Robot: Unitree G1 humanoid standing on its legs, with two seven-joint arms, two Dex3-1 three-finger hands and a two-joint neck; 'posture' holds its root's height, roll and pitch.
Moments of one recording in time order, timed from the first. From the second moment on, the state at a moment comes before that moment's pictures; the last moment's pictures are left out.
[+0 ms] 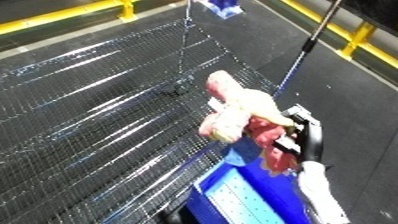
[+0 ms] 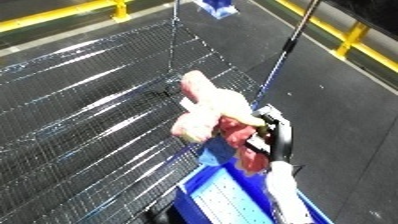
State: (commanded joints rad) left arm 0.19 0.37 -0.09 0.15 -0.50 -0.11 0.20; right arm 0.14 -0.42 -0.67 0.15 0.39 -0.32 -0.47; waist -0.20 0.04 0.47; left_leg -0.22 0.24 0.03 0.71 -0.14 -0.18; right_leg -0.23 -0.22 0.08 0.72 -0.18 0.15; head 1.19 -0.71
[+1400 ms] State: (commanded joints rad) left arm 0.18 0.39 -0.12 0.15 -0.47 -0.17 0.19; right arm 0.10 -0.46 -0.75 0.46 0.51 -0.38 -0.56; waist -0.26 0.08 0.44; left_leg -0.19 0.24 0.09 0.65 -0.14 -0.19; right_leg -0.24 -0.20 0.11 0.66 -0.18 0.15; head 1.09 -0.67
